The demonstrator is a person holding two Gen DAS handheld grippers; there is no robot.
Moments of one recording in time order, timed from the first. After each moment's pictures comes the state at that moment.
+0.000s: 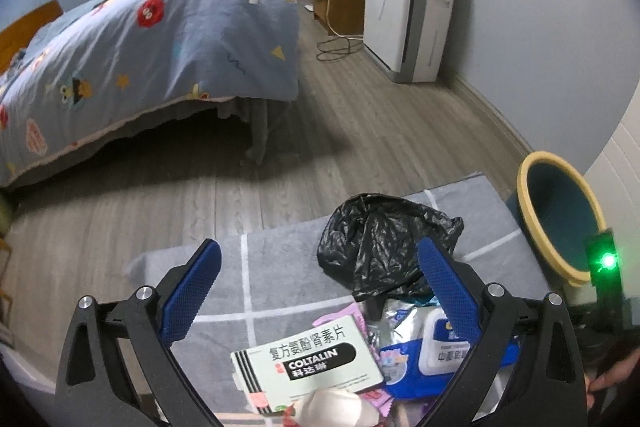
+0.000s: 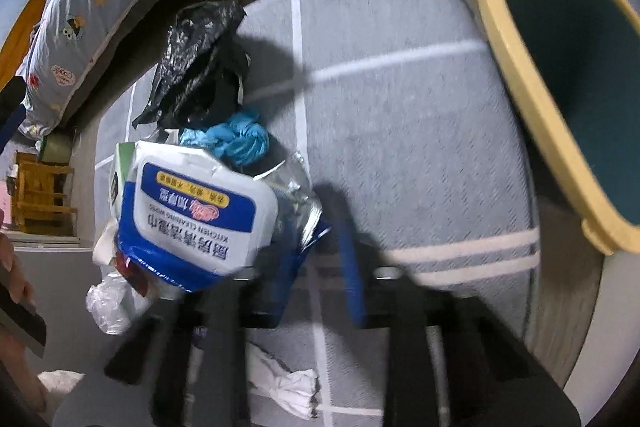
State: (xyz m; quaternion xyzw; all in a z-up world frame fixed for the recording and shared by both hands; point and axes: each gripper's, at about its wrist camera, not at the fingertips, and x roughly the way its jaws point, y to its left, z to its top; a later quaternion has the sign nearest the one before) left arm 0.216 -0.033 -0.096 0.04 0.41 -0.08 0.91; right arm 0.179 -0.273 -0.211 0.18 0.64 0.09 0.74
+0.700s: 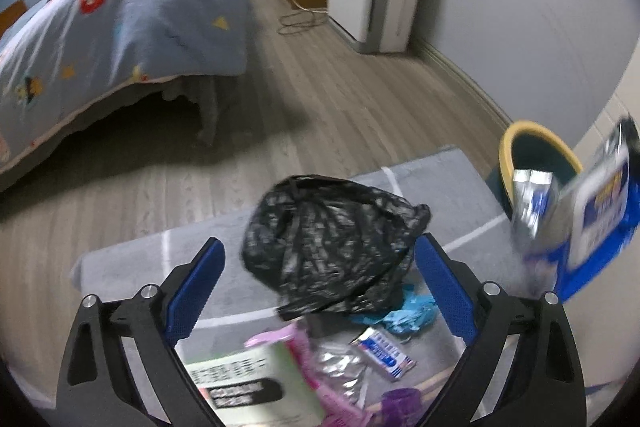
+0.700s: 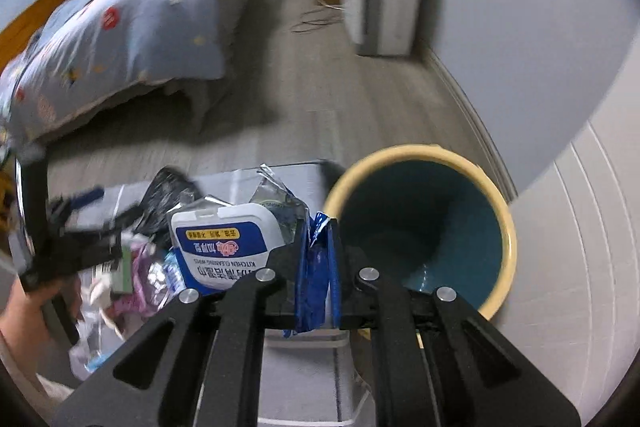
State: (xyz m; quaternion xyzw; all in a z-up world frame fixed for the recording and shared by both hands) left arm 0.244 -0.096 -0.147 0.06 0.45 -0.14 0.88; right arm 0.182 -0.371 -0.055 0.07 0.48 -0.01 0.88
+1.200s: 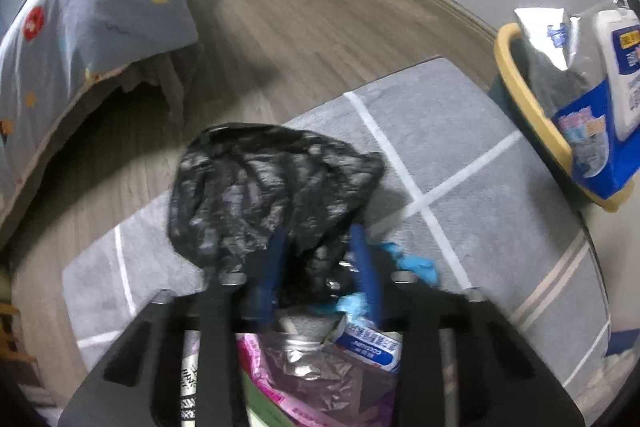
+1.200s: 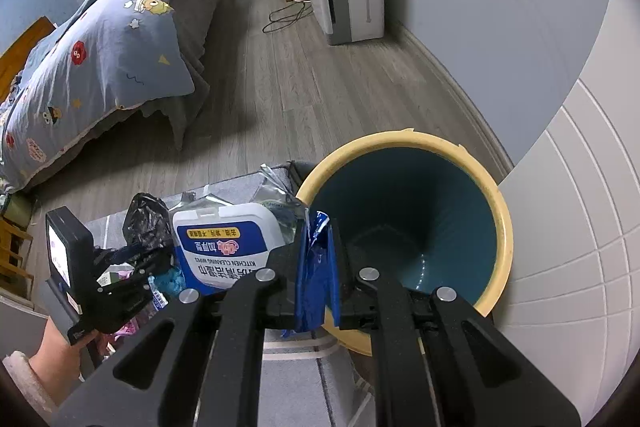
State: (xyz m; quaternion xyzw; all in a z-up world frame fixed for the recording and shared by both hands) left arm 0.243 -0.139 -0.198 0.16 0.50 -0.17 0.83; right arm 0.187 -0.399 -0.066 0.11 0.48 -0.03 0.87
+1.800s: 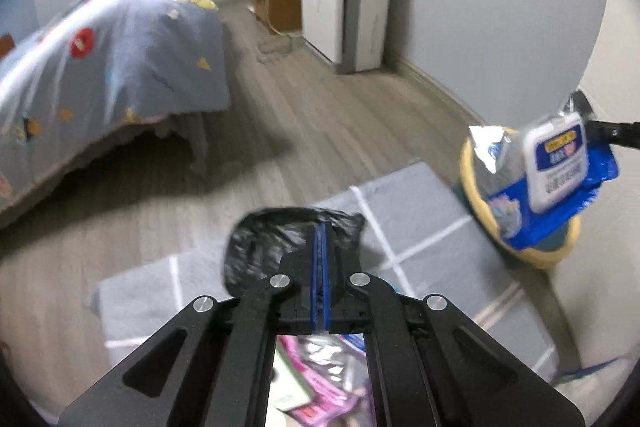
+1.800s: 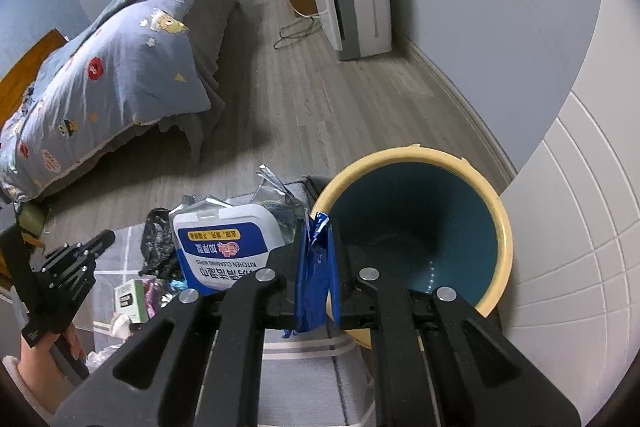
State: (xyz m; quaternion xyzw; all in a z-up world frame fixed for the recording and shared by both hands) left arm 0.217 -0.098 -0.098 0.08 0.43 -0.18 0.88; right arm 0.175 -0.395 -0.039 0.12 0.45 -0.01 0.88
